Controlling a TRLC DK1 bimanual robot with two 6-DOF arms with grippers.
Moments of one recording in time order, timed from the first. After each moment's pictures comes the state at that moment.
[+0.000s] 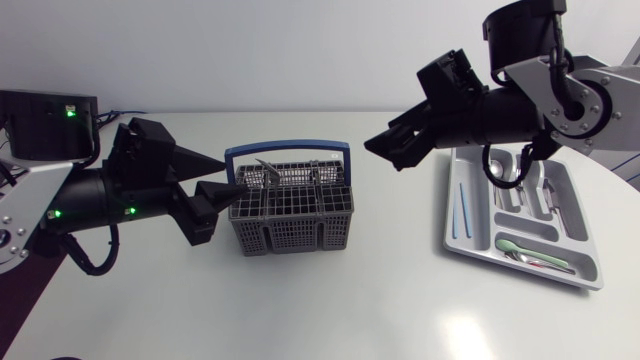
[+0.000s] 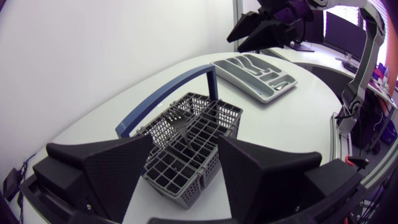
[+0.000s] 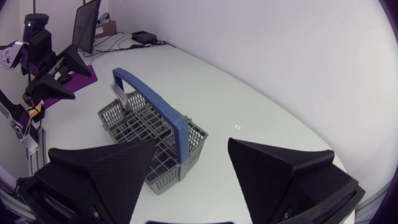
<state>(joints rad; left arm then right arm) -0.31 1.11 0.69 -0.09 0.43 0.35 0.34 1.42 1.08 -0.25 -0.36 -0.33</state>
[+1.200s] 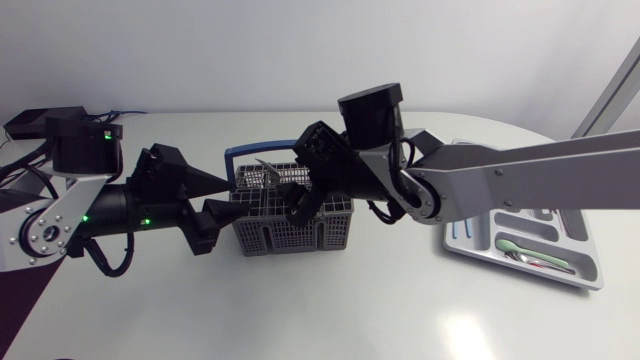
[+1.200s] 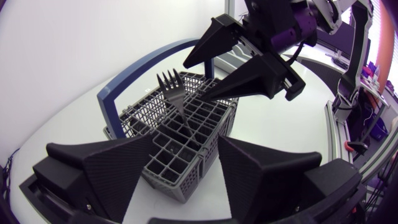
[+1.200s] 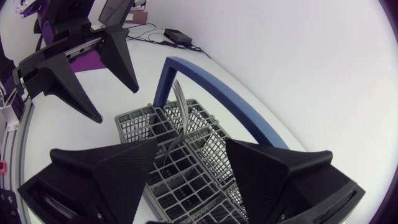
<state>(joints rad) -0.21 1.27 0.64 0.01 0.60 0.43 0.70 1.71 1.02 0.20 -0.14 -0.38</state>
